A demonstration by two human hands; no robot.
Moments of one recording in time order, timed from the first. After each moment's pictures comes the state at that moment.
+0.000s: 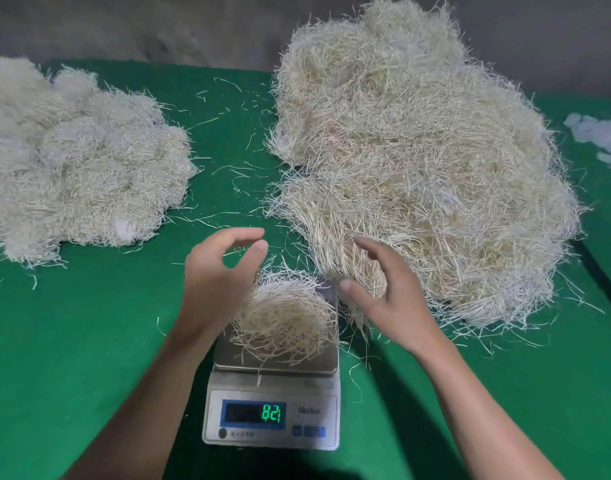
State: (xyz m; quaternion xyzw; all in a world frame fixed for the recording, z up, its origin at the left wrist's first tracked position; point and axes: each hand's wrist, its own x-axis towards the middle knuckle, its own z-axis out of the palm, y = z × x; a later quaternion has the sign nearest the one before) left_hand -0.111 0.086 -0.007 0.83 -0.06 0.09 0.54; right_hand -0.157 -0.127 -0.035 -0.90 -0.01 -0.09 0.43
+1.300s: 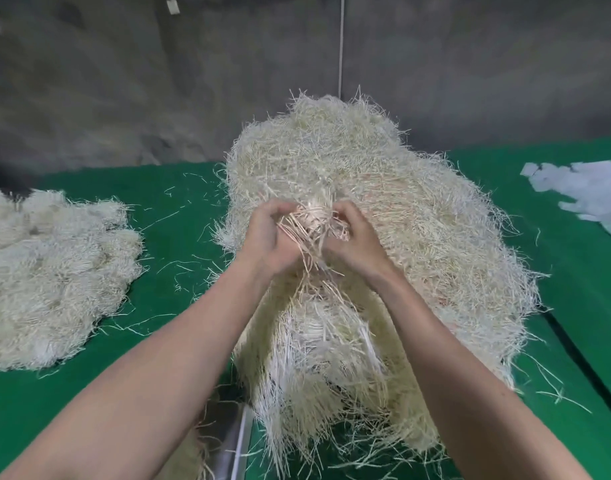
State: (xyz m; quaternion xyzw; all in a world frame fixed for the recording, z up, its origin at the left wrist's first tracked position) left_hand 0.056 -0.176 0.062 0.44 0.00 -0.22 0.87; right_hand 0.022 -0.308 0.023 -0.78 -0.02 -0.11 0.62
